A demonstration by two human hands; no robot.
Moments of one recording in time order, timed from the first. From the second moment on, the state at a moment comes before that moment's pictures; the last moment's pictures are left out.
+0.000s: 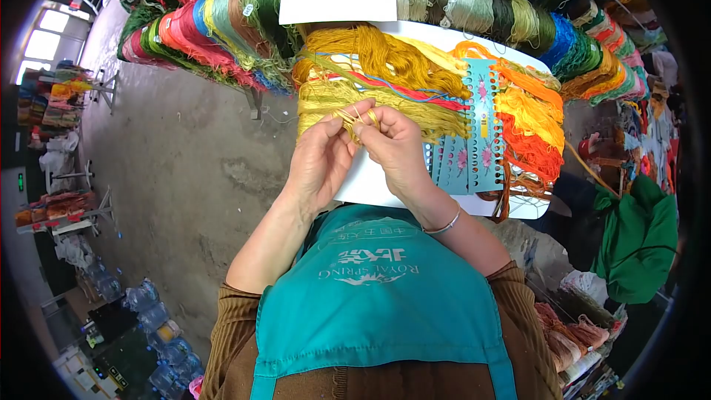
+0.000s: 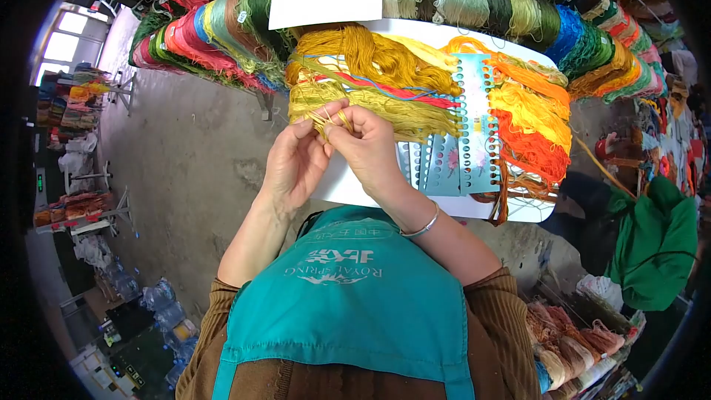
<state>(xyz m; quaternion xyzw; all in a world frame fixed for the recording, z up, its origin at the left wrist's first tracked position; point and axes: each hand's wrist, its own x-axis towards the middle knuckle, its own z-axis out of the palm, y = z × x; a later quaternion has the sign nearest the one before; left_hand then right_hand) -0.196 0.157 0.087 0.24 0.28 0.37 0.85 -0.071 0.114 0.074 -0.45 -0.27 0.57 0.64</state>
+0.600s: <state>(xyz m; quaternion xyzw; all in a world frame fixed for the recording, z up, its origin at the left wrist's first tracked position) -0.201 0.161 0.084 0.28 0.28 0.38 0.84 -0.063 0.111 0.075 -0.43 -0.26 0.56 0.66</state>
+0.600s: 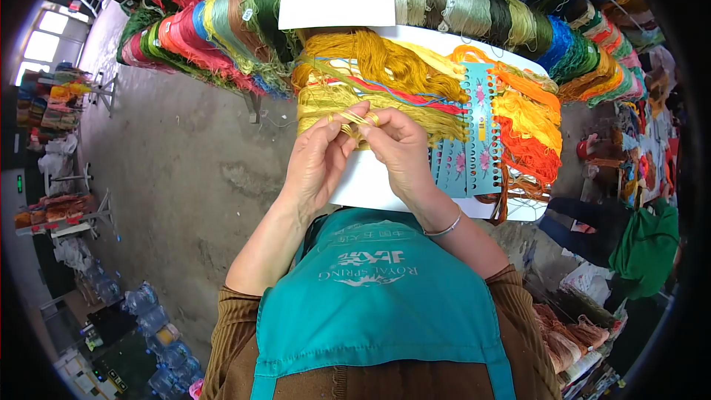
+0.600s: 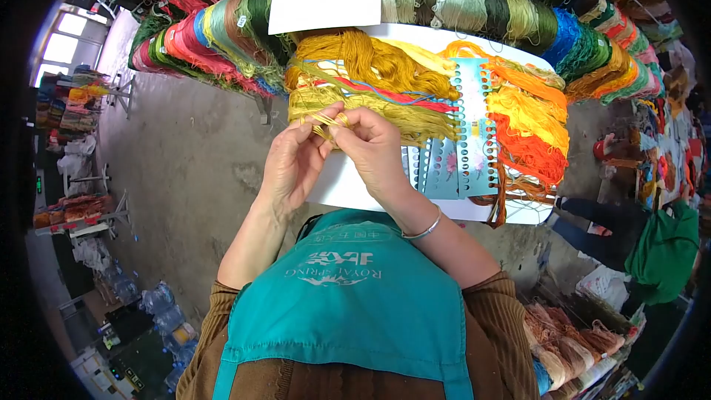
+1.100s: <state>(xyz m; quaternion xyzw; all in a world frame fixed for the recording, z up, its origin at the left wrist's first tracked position) -0.201 0.160 0.092 0.28 0.29 0.39 0.83 -0.062 0.112 0.079 -0.43 -0.29 0.58 0.63</state>
